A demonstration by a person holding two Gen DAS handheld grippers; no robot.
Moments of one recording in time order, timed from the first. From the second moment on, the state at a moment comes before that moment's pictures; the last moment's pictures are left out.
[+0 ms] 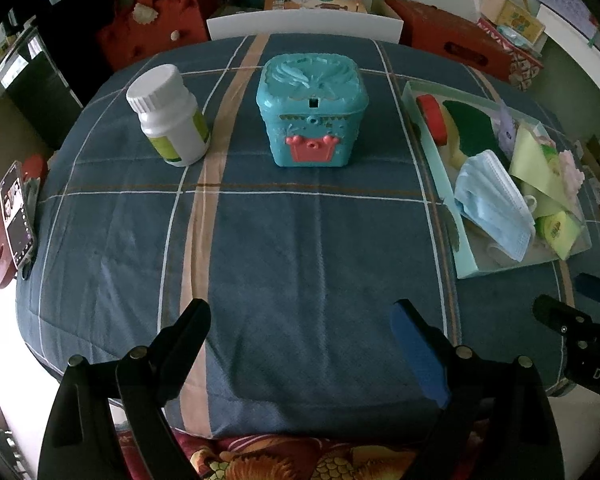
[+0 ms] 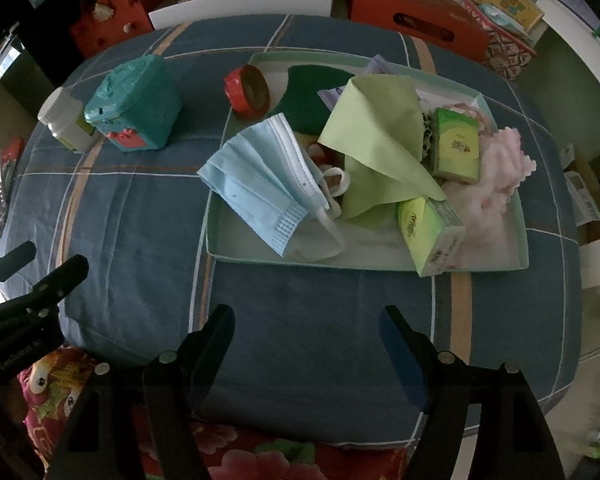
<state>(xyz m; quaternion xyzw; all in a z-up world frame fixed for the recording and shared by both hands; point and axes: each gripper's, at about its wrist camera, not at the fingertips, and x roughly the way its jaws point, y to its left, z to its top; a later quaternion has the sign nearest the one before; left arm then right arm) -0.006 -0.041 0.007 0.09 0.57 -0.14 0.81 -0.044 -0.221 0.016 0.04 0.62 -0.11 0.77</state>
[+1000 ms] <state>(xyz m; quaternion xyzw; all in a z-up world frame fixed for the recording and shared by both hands) -0.006 -0.040 0.002 0.09 0.58 -0.13 0.80 -0.044 -0.222 0.017 0.04 0.62 -0.11 0.77</state>
